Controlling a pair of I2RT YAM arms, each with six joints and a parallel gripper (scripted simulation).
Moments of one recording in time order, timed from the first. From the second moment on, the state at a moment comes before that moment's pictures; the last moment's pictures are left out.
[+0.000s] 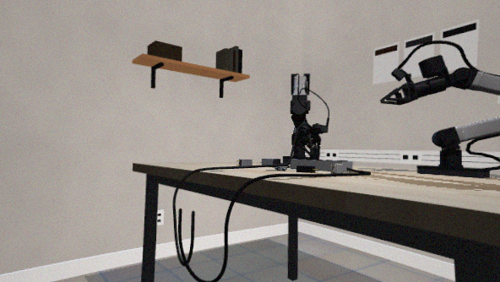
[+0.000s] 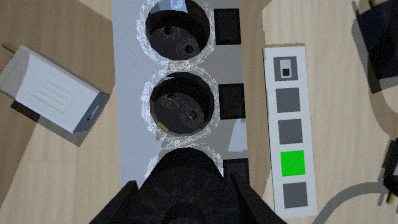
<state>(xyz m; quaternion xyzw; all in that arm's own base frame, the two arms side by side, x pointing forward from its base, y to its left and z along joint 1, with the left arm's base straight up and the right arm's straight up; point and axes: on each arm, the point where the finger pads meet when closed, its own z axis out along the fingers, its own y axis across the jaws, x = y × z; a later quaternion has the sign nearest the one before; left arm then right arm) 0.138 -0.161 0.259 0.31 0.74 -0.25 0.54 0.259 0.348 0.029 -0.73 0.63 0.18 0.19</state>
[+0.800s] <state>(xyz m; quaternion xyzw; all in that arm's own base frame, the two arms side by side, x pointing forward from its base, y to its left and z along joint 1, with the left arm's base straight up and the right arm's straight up) 0.137 -0.161 0.259 0.31 0.74 -0.25 0.54 0.274 0.317 0.092 -0.72 0.64 0.17 0.21</state>
